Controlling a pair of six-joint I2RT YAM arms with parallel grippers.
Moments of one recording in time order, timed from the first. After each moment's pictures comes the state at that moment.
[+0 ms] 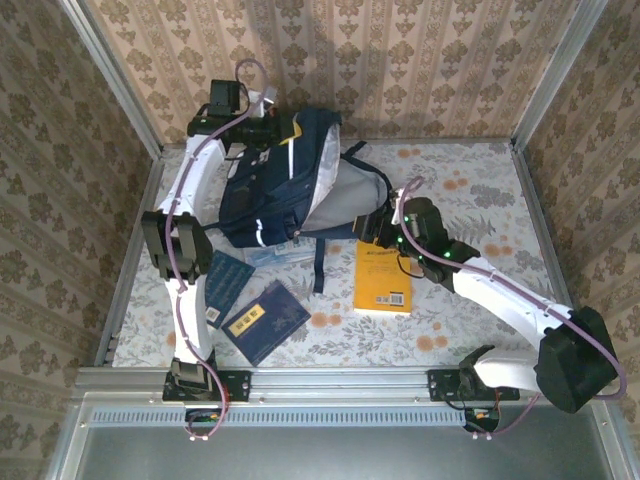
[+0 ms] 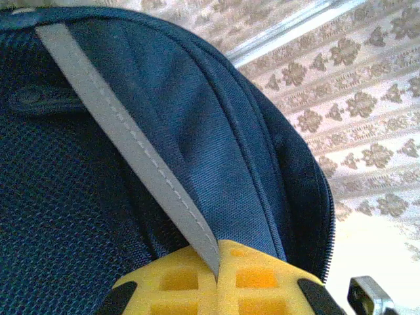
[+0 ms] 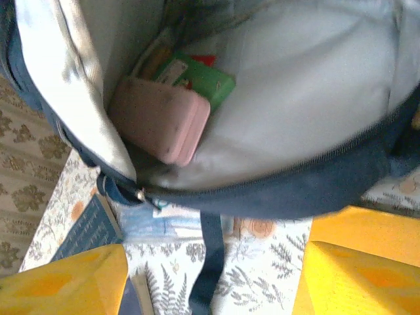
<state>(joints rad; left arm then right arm) -0.21 2.17 2.24 -0.70 0.91 -0.48 0.51 1.24 0.81 -0.07 -0.11 0.60</state>
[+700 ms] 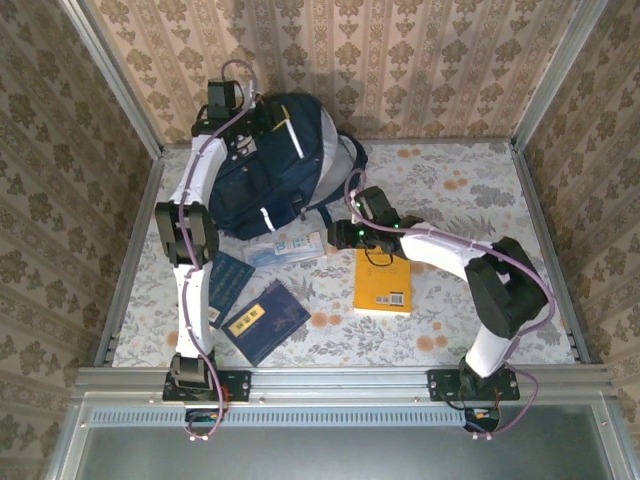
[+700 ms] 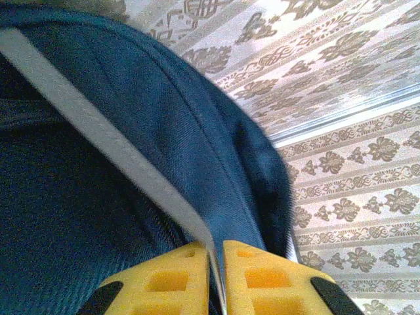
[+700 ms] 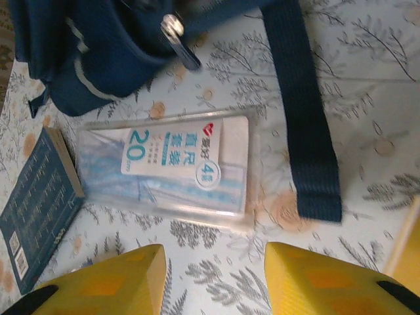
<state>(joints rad) -0.17 2.39 2.39 -0.48 0.79 -0.66 0.56 1.74 1.12 -0.15 -0.24 0.56</state>
